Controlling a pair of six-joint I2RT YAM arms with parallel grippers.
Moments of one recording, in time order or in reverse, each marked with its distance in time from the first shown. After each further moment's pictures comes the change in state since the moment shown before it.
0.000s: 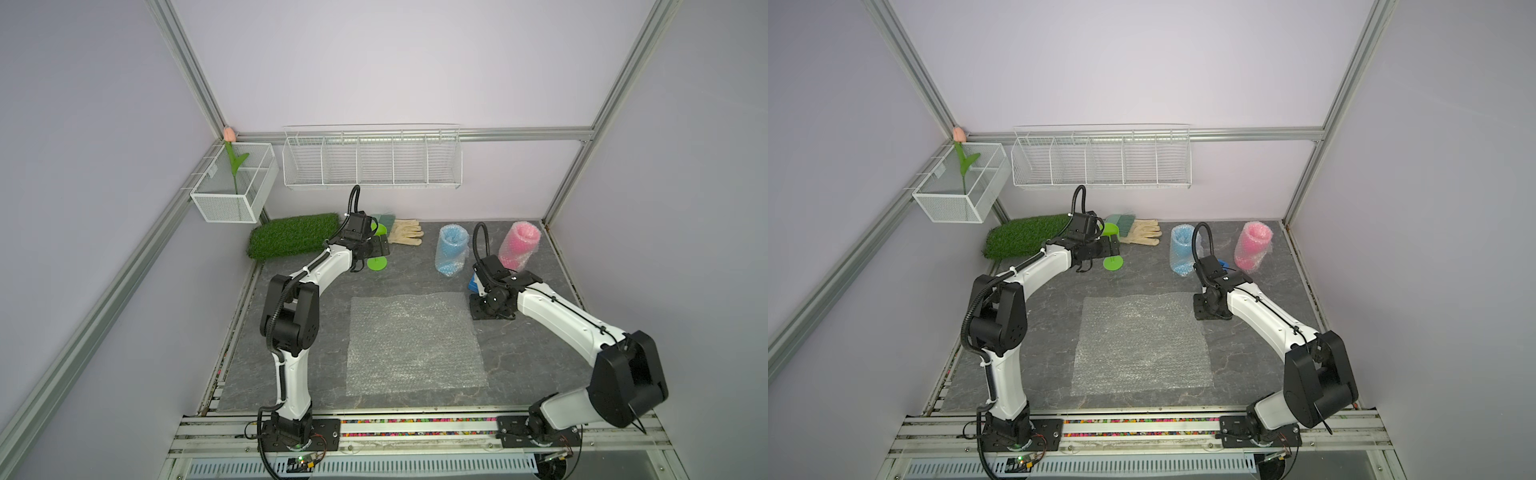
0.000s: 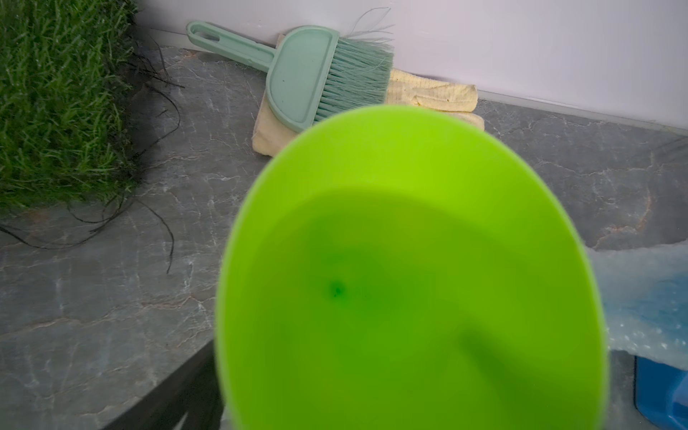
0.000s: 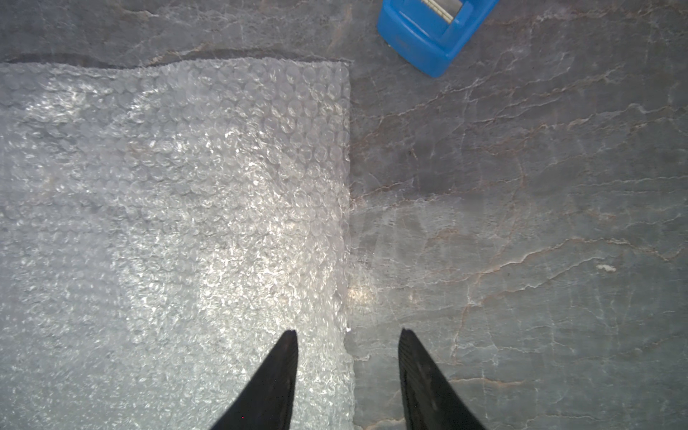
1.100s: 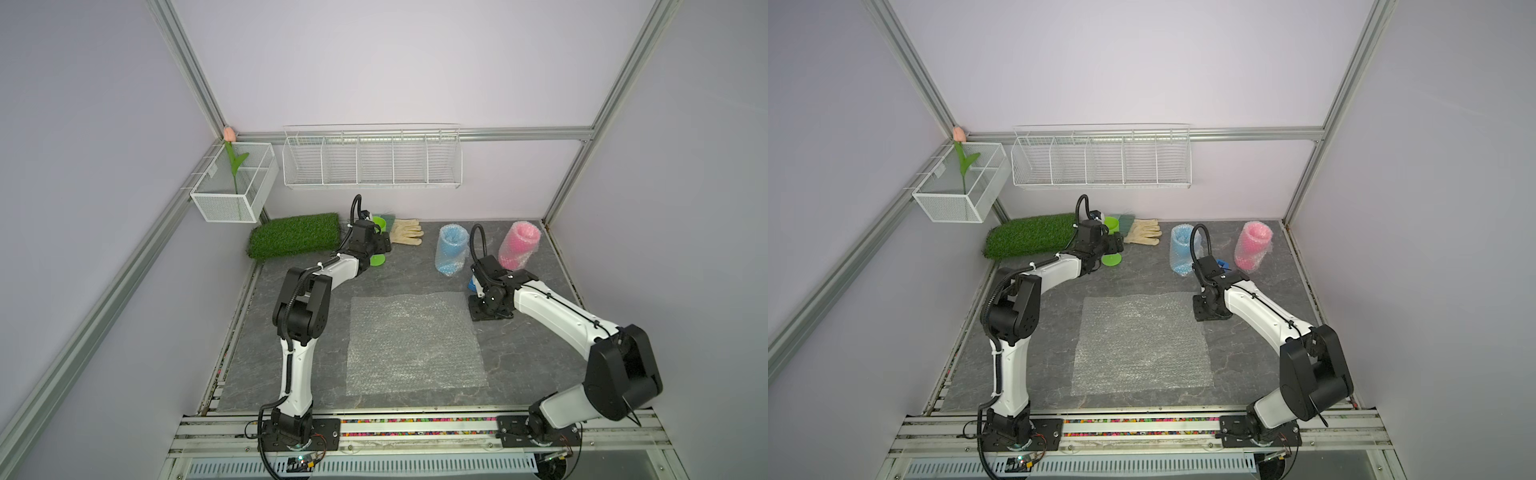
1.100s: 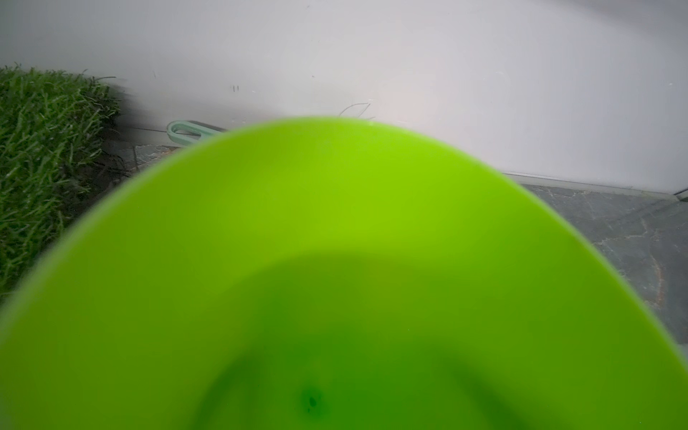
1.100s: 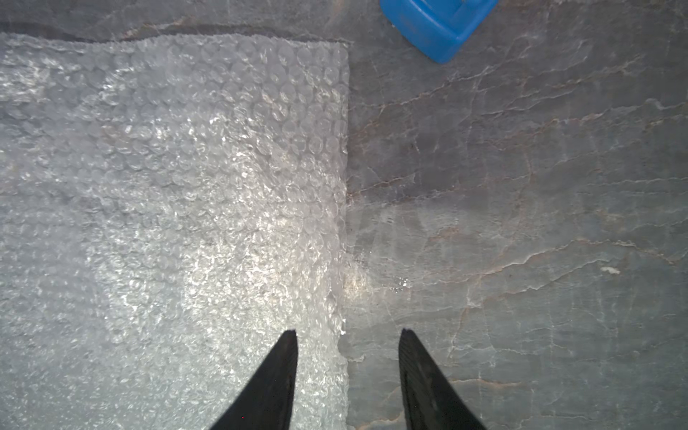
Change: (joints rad) left arm -0.006 0.120 -0.089 0.480 -0.045 0.042; right arm -0.002 0.037 0.009 -0.012 0.000 -0.026
